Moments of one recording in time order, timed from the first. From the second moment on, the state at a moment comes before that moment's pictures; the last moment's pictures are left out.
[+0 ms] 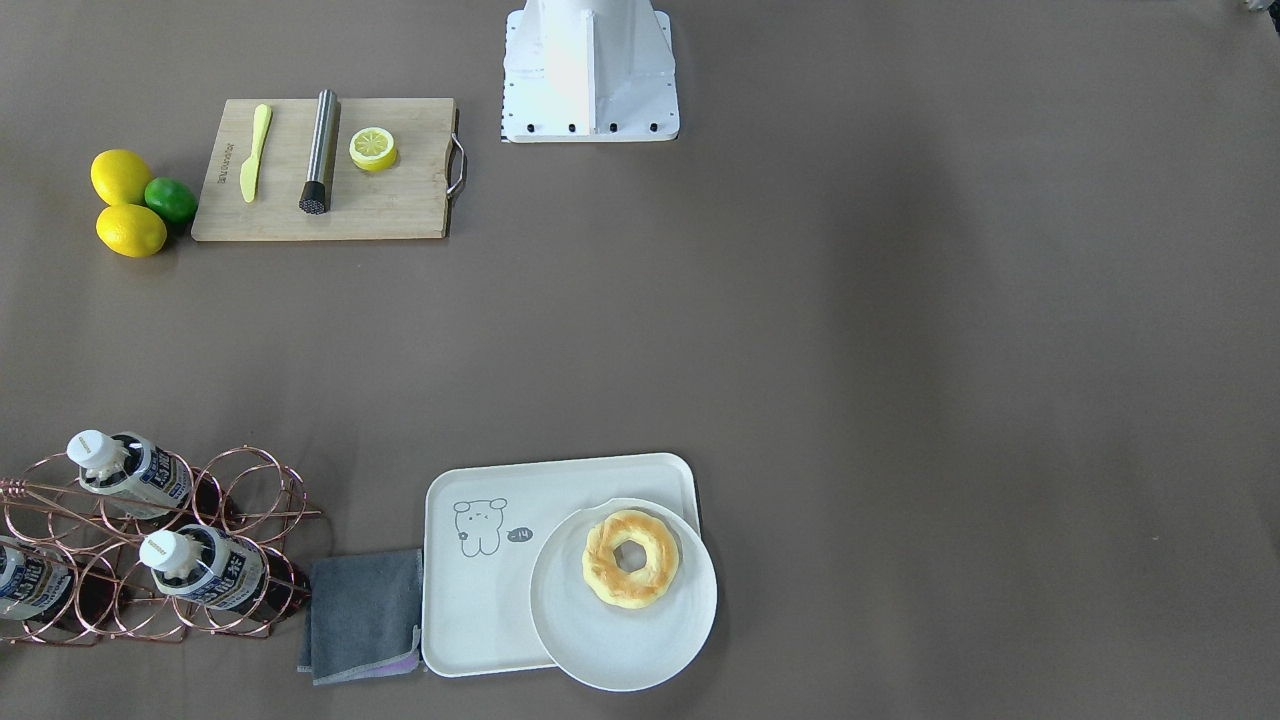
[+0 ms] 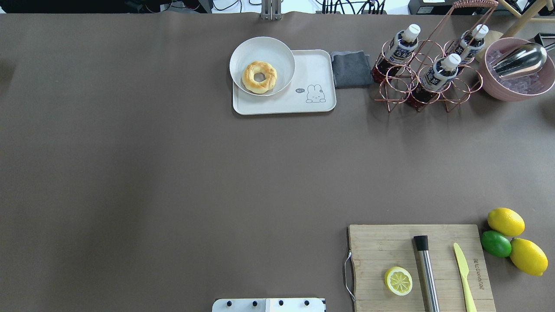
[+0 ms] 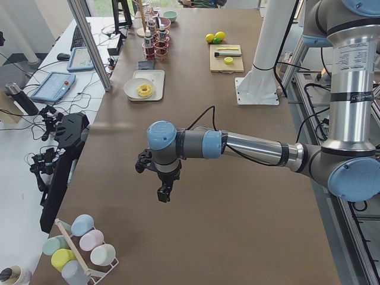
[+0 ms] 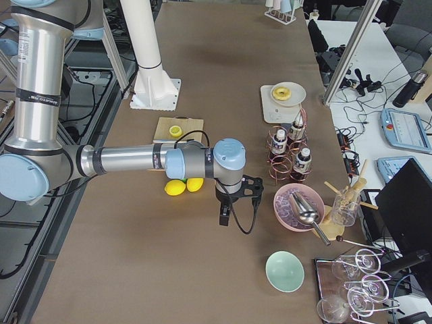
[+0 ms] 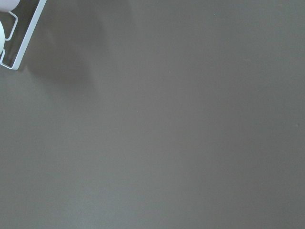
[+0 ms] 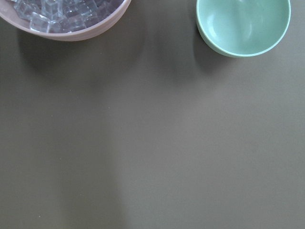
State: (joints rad) left arm -1.56 -1.52 -1.80 -1.40 -2.30 0.29; right arm 1.53 -1.73 1.83 -1.60 2.28 0.19
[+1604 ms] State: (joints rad) left arm -1.58 -1.54 -1.81 -1.60 -2.38 0.23; right arm 1.51 -1.70 1.96 -1.52 2.31 0.20
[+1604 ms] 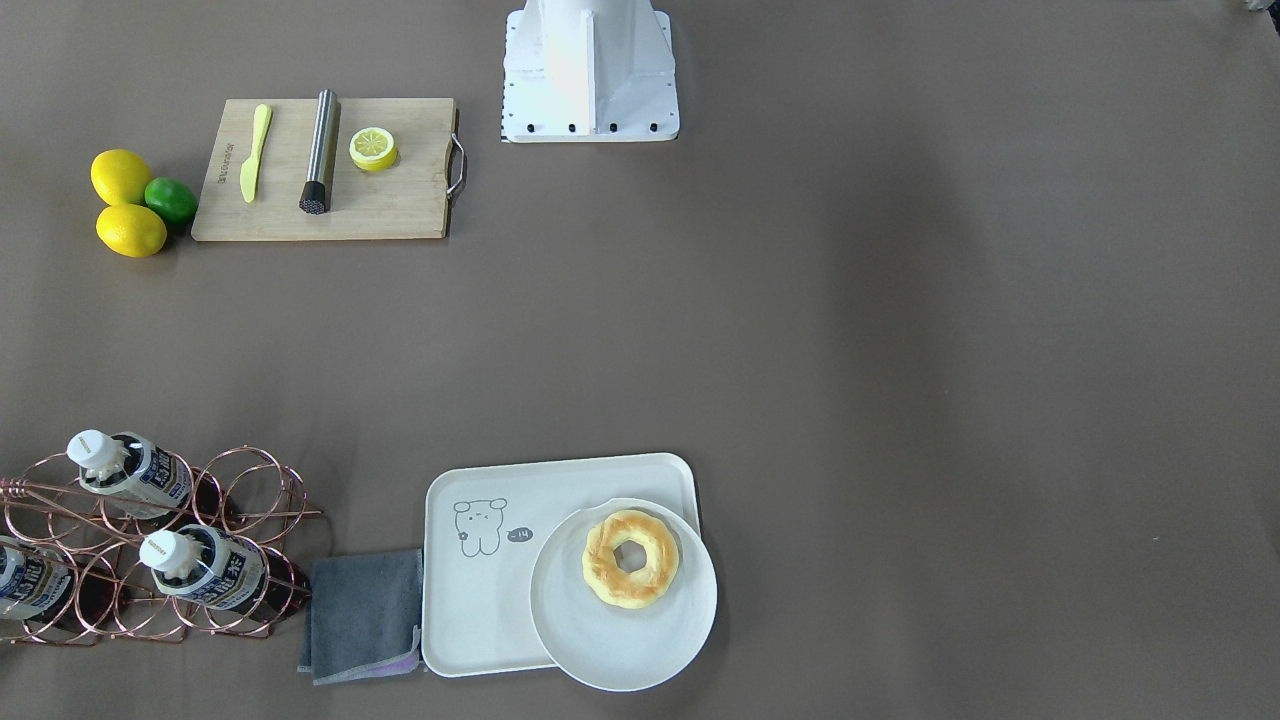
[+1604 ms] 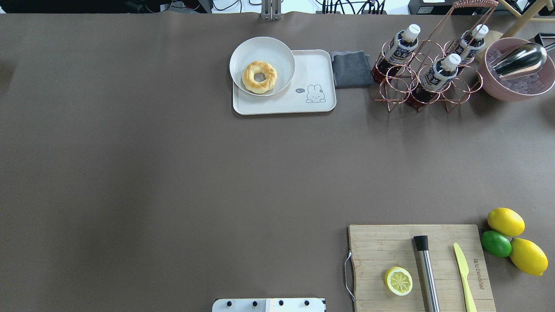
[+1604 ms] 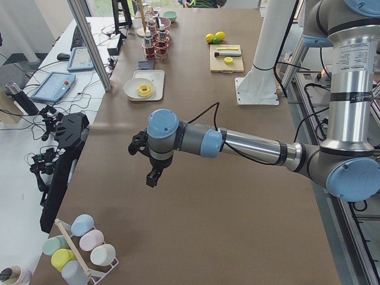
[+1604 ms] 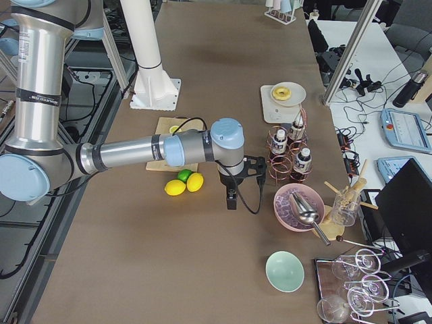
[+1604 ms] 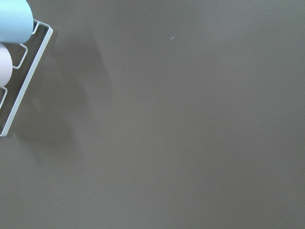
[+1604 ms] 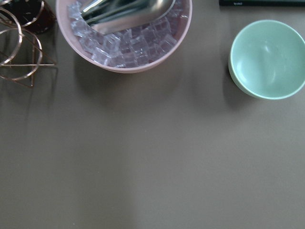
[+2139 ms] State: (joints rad) left arm -1.57 -1.58 -1.84 -1.63 -2.38 0.15; right arm 1.39 -1.50 1.94 -1.50 2.41 0.36
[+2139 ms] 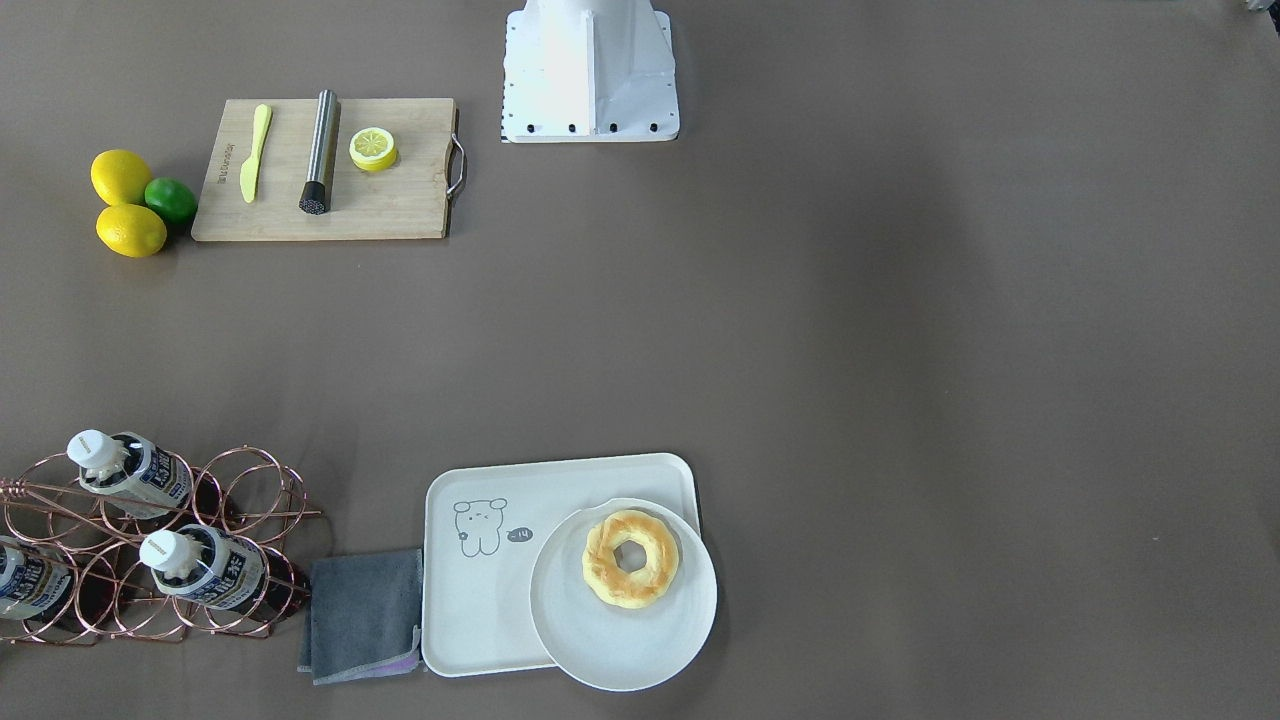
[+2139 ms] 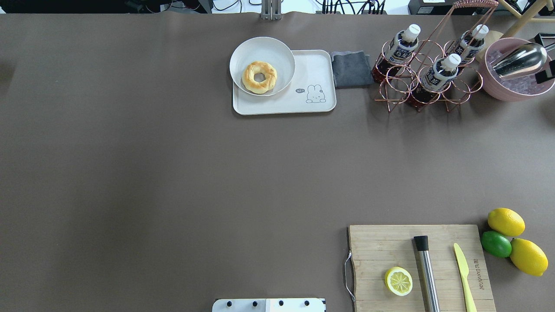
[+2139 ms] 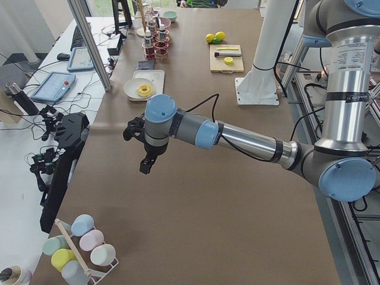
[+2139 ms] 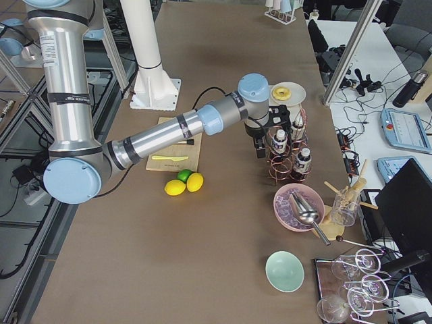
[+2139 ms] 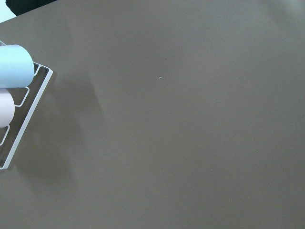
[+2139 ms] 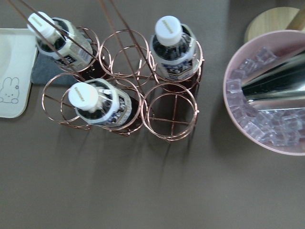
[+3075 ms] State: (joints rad) left arm -1.56 -1.57 -1.84 -1.69 -2.41 0.10; right arm 1.08 -1.27 1.86 -1.49 2.03 0.65
